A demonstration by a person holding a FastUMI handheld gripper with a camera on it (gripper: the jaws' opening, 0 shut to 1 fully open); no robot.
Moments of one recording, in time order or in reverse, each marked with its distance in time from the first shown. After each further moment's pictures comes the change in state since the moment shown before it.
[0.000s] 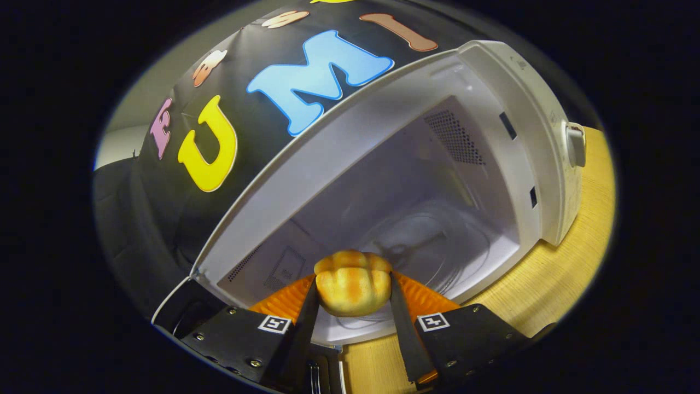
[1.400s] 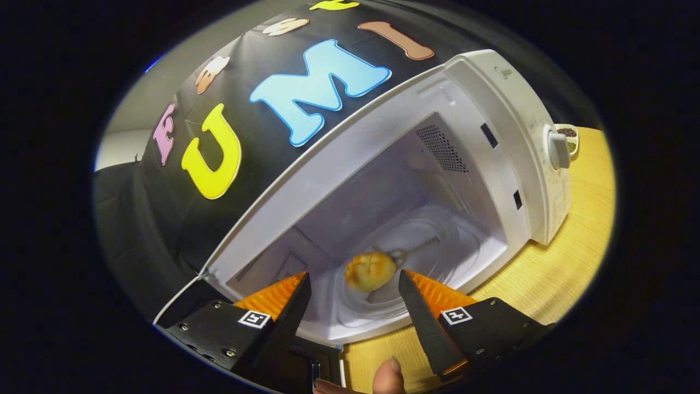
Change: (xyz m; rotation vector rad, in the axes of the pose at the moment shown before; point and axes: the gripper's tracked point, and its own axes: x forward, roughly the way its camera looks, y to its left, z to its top) arm -0.056 0.005 0.002 0.025 -0.021 0.045
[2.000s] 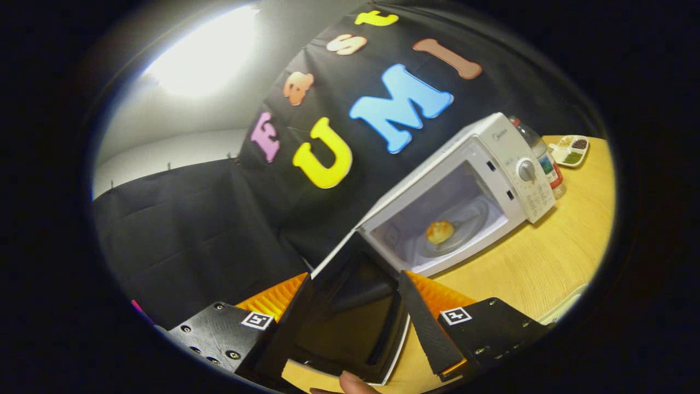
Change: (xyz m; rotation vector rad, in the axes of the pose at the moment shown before) arm -0.269 0.094 -0.017 -0.116 0.026 0.485
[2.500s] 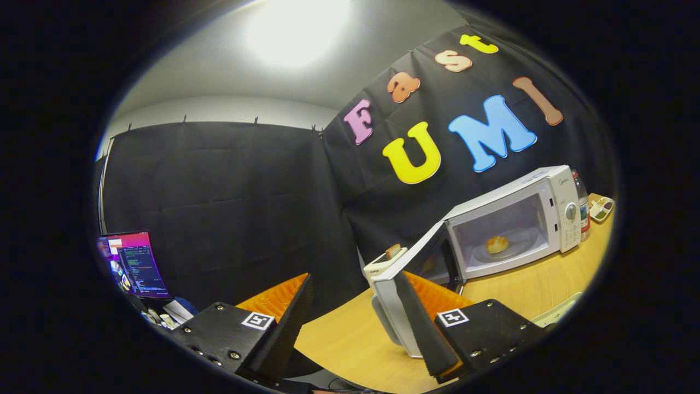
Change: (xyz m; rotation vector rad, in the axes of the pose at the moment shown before) arm -0.062 0.131 -0.085 -0.296 0.075 0.216
